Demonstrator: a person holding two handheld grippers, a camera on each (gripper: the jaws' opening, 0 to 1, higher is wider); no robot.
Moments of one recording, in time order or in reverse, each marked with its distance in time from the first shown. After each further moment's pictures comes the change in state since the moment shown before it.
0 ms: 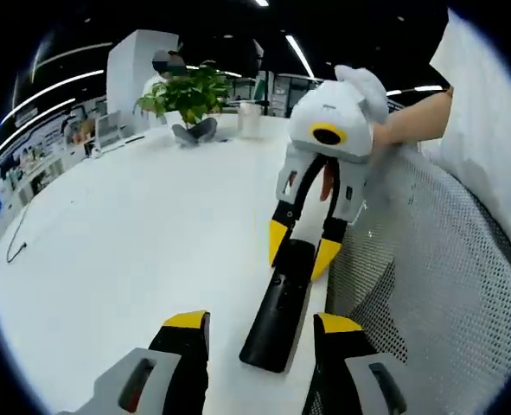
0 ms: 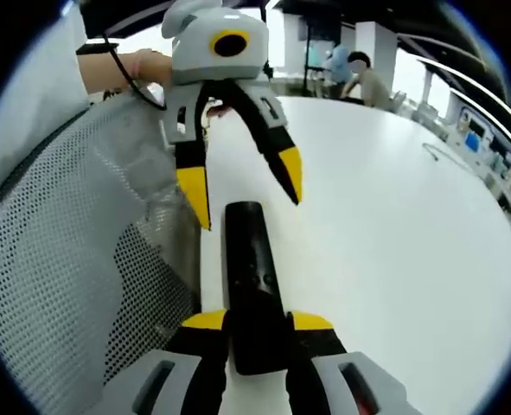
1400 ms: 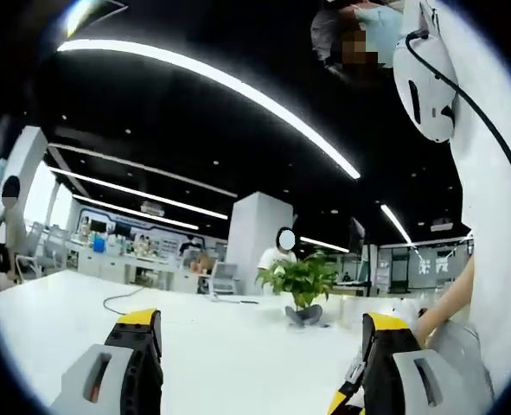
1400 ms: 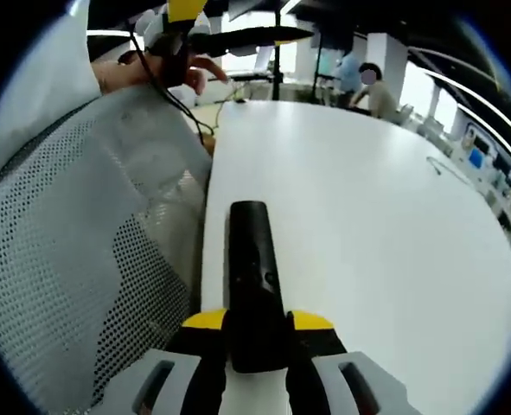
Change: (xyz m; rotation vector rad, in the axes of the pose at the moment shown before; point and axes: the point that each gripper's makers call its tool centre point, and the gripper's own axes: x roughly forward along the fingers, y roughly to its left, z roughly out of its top) left arm -0.138 0.031 0.095 -0.157 -0.888 0.533; right arm 0.000 0.001 -0.001 -0.081 -0.022 -0.006
